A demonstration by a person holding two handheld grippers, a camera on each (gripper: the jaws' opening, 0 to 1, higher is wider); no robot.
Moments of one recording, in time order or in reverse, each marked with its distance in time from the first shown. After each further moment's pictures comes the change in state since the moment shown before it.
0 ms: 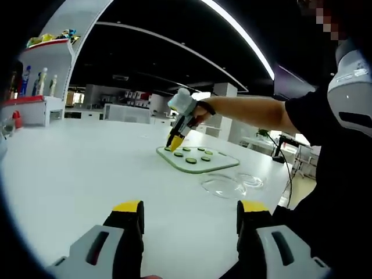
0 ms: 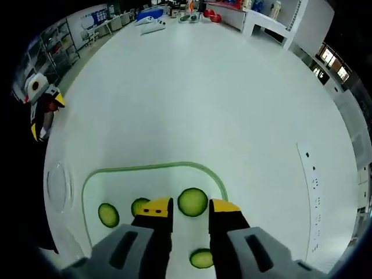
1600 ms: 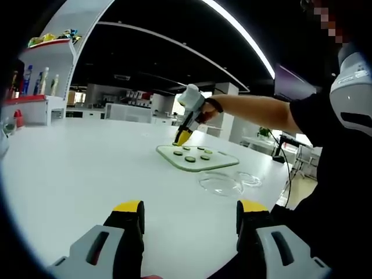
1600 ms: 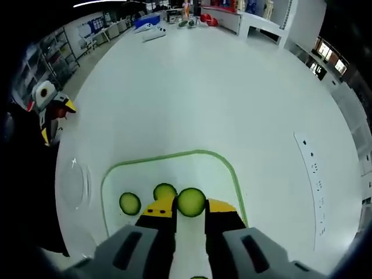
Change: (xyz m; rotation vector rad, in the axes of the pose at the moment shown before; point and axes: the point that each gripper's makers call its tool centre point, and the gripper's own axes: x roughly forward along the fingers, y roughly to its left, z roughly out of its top) left arm -0.005 -0.010 -0.003 0.000 0.005 0.007; right arm -0.032 0.022 -0.016 0.045 -0.033 0.019
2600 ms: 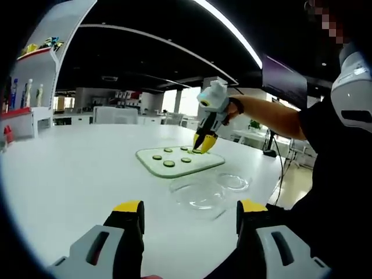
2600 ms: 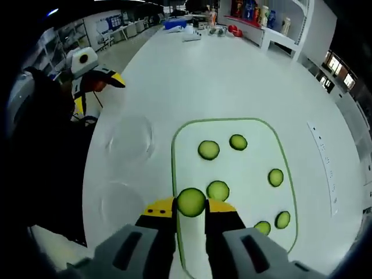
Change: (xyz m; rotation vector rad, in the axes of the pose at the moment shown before) left arm 0.027 -0.050 0.013 0.072 0.038 -0.062; right arm -0.062 0.101 -0.076 -0.092 -0.064 0.056
